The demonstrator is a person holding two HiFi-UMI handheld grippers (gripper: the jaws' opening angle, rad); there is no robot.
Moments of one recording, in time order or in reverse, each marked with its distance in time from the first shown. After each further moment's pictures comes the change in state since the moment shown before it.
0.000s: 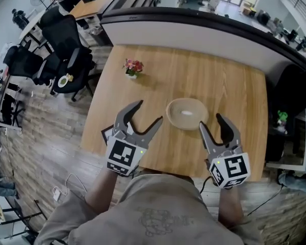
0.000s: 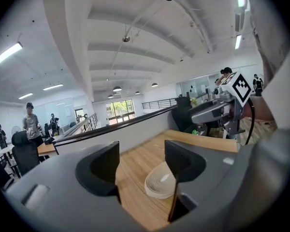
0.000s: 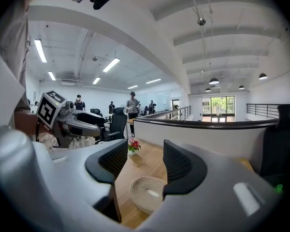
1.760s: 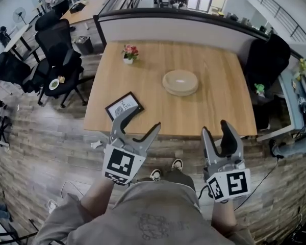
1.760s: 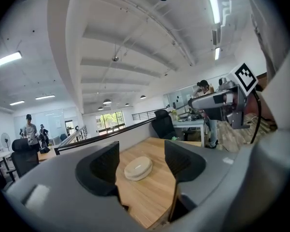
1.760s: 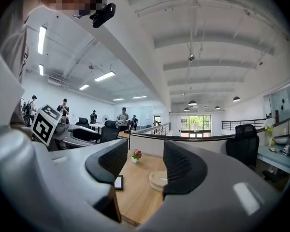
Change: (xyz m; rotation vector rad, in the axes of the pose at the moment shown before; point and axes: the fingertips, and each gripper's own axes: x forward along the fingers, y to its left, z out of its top) left arm -0.263 -0.105 -0.025 0.053 -0.153 -0.124; right arm -0.233 0.233 0.009 -0.024 -0.182 -0.281
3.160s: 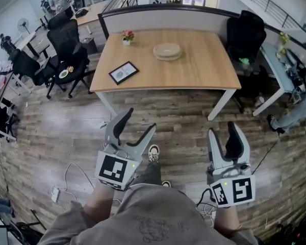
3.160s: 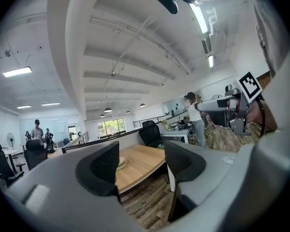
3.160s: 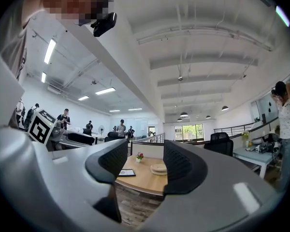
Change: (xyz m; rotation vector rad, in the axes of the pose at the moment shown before) left arm -0.288 -0.288 0.053 -0.026 -0.067 0.048; right arm -0.417 0.084 0.006 0.021 -0.139 -0.075
